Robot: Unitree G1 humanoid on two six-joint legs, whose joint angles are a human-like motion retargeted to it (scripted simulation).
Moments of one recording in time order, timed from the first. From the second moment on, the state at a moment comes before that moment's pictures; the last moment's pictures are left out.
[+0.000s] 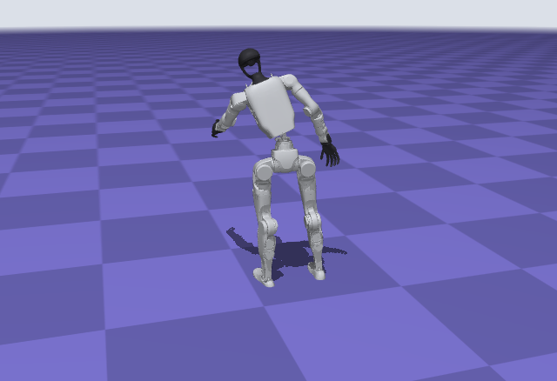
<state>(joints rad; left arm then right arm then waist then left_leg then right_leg) -1.12 0.55 -0.37 1.19 -0.15 -0.11 0.14 0.13 -0.30 0.29 0.91 -0.35 0.02 -0.03 0.07 -0.33 0.20 -0.04 0.05 0.29 -0.08 -0.26 -0.15 -0.11 -0.10 0.01 -0.08 -0.03 0.25</state>
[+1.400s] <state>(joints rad) -0.41 0.61 0.00 1.48 -0.14 -0.06 0.14 -0.20 -0.25 0.38 0.61 -0.28 -0.06 -0.15 0.48 -0.37 0.23 -0.17 0.10 0.41 -0.09 -0.16 -0.10 0.08 -0.14 0.17 -0.03 -0.15 0.25</state>
